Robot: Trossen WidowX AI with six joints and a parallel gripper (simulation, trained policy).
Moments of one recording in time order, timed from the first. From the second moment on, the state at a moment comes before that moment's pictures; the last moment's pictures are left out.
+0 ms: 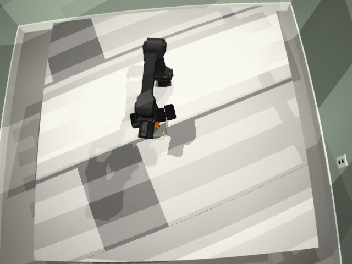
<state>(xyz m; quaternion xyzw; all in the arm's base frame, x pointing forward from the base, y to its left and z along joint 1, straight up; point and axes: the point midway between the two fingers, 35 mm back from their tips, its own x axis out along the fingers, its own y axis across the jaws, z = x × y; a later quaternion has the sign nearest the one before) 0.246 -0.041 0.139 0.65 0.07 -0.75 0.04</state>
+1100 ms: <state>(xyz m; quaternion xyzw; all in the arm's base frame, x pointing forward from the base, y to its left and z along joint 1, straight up) 0.242 -0.042 0.091 0.65 0.09 -0.75 0.05</state>
